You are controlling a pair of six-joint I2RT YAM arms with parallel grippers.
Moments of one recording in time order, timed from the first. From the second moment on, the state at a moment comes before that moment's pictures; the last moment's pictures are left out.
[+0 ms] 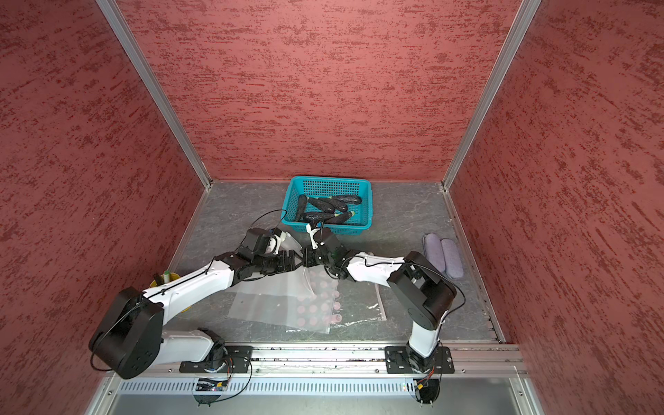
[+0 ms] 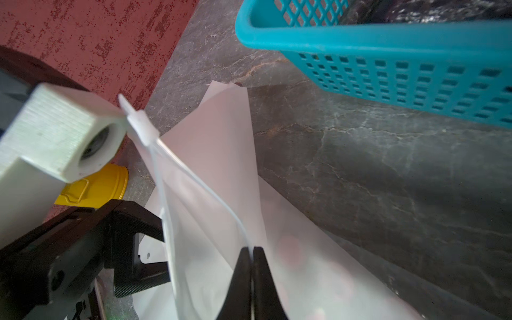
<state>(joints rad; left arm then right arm) -0.48 1.34 0.70 -0.21 0.39 -0.62 0.81 1.77 0.98 0.21 -0.18 0.60</state>
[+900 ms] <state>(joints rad) -0.51 1.29 0.68 -0.21 0.37 -0.64 0.79 1.75 0.98 0.19 -0.18 0.61</state>
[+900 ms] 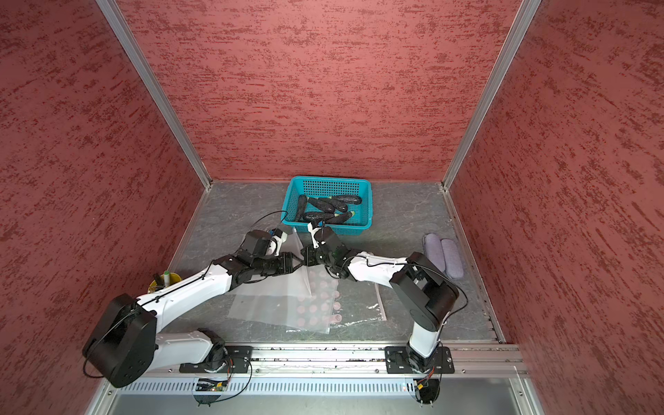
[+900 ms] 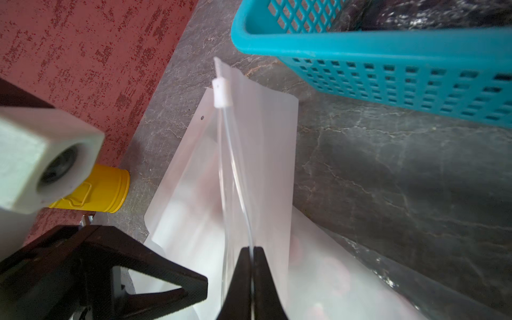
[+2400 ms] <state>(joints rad) -0.45 1.37 0.67 -0.10 0.39 -0.63 0.78 1.71 0.95 0.21 -0.20 0.64</state>
